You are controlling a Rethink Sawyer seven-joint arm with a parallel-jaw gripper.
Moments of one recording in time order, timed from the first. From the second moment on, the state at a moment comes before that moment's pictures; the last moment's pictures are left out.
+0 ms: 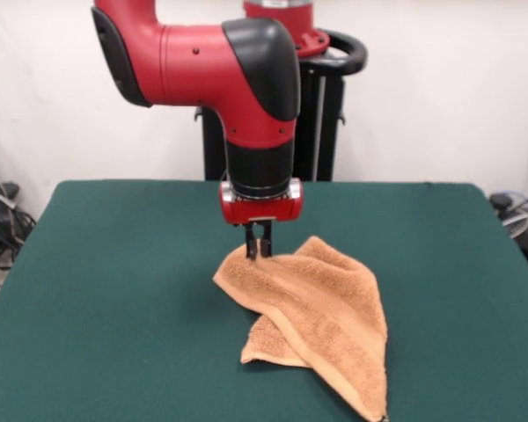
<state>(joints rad) -0.50 -0.54 0.18 1.83 -0.35 0.34 1.57</state>
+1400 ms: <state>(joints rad) -0.48 -0.89 0.18 1.86 -0.32 0.54 1.57</state>
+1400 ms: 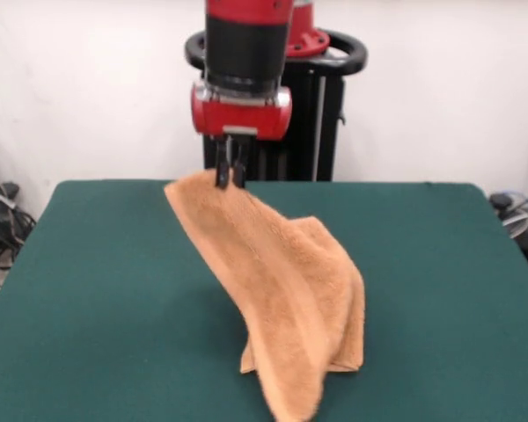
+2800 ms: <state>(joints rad) -0.65 -1.38 0.24 1.81 -0.20 1.17 1.37</state>
